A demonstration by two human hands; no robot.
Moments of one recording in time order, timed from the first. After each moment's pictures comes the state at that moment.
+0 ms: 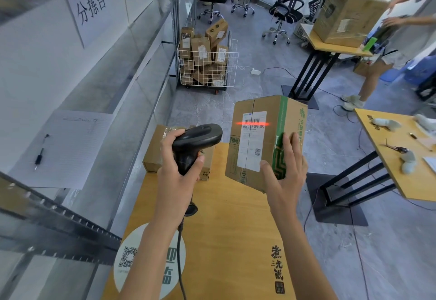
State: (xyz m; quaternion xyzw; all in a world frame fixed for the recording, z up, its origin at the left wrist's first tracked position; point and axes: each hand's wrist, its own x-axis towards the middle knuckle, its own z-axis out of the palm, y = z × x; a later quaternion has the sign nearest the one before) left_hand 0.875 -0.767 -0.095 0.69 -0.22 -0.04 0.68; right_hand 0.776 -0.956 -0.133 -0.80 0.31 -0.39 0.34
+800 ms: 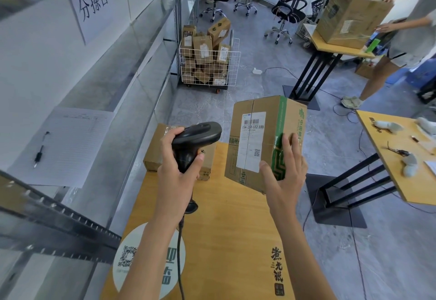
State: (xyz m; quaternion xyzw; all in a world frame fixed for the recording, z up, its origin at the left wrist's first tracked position) left_hand 0.883 -0.768 -0.097 0.69 -0.21 -0.03 0.69; right_hand 0.782 -0.953 -0.131 -0.80 0.31 -0.39 0.33
